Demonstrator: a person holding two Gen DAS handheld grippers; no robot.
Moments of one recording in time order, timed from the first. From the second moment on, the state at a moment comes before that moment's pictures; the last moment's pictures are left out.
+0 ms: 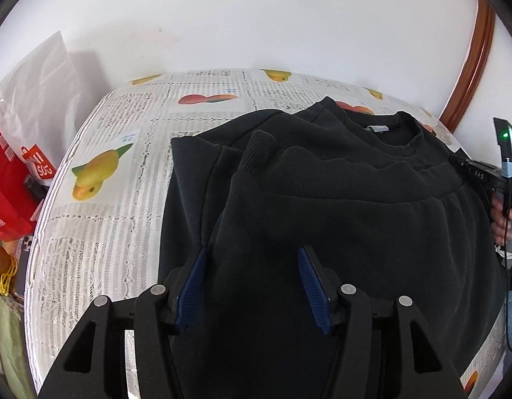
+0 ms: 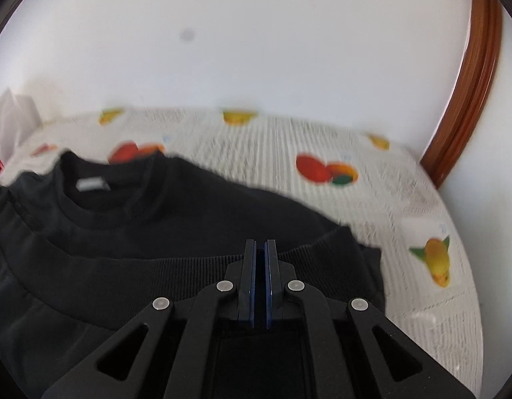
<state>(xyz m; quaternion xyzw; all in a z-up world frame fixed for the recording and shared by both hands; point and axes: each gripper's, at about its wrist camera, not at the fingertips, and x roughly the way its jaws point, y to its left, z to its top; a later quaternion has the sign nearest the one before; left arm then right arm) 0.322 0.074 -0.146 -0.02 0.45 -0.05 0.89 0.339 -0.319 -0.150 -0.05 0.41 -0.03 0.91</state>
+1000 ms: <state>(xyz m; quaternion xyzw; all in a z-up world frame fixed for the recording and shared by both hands) 0.174 0.149 -0.147 -0.07 0.46 -0.03 0.89 0.157 -0.354 -0.123 -0.02 0.40 -0.17 0.90</state>
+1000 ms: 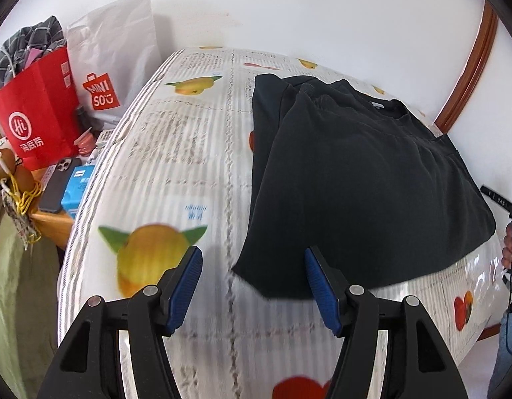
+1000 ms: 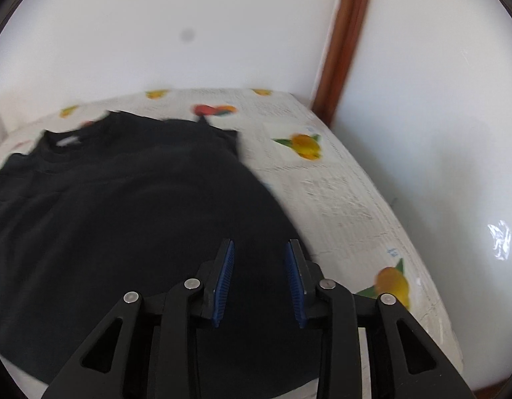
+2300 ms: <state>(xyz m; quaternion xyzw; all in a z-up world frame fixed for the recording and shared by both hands) 0.087 0.220 -0.156 -0.13 0.45 -0.02 0.88 0.096 0.077 -0.169 -0.22 0.36 0.22 0.88</state>
